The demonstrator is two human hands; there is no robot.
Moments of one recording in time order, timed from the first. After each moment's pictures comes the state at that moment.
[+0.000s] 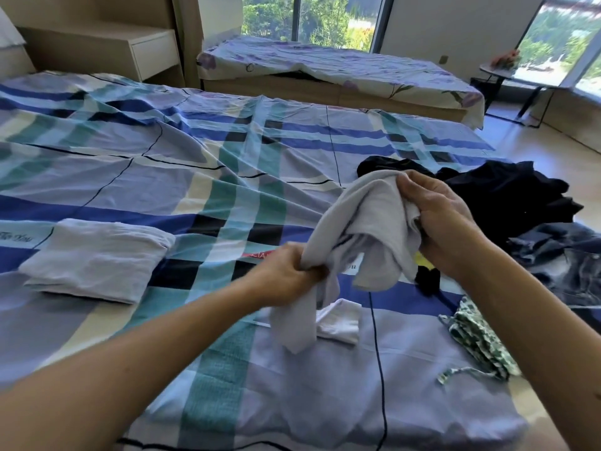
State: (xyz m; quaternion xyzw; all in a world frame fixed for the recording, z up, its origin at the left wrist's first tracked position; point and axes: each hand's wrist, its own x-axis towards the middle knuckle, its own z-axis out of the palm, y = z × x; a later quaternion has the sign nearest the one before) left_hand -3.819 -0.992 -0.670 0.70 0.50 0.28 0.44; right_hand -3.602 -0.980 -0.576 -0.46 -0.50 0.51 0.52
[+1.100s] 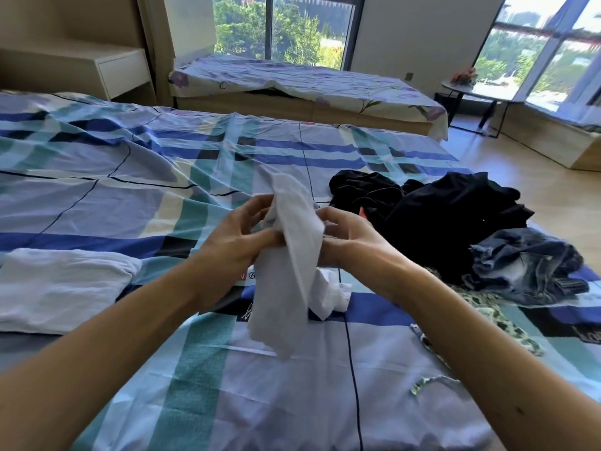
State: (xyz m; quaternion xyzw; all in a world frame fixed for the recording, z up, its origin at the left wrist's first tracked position) left_hand -3.827 -0.995 -0.596 0.54 0.35 0.46 0.61; right_hand -3.626 -0.987 -0.592 -0.44 -0.62 0.54 0.36
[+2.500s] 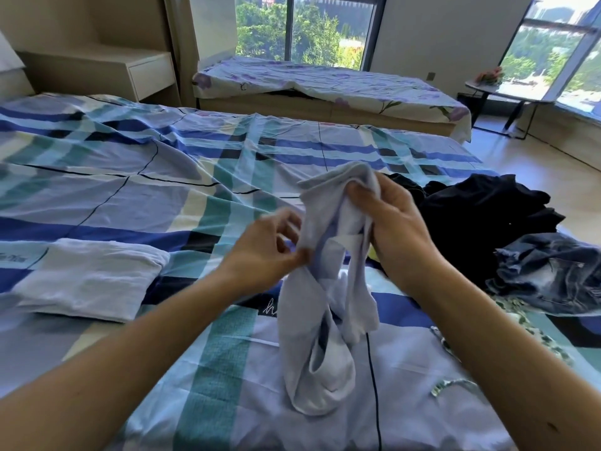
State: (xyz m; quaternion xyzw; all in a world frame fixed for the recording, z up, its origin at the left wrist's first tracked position) left_hand -3.830 -0.986 -0.614 0.71 0.46 0.39 0.36; right_hand -3.644 -0.995 -0.566 -0.36 -0.57 0.48 0.56
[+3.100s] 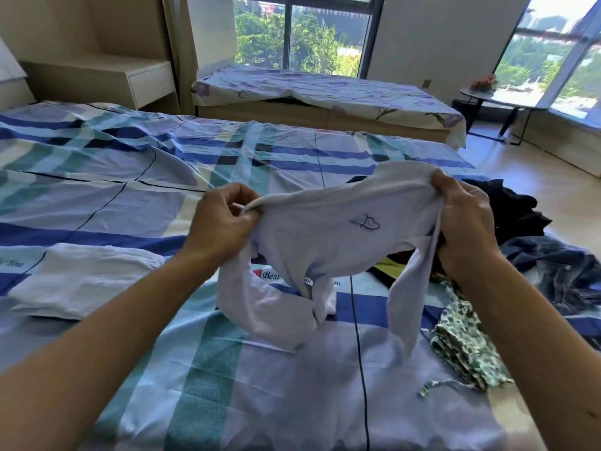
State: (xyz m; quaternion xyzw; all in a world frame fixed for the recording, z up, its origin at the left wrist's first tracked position) left_hand -3.859 -0.964 -0.600 0.63 0.53 0.51 0.25; right_hand -3.571 -0.991 -0.548 -0.51 -0.41 0.36 0.66
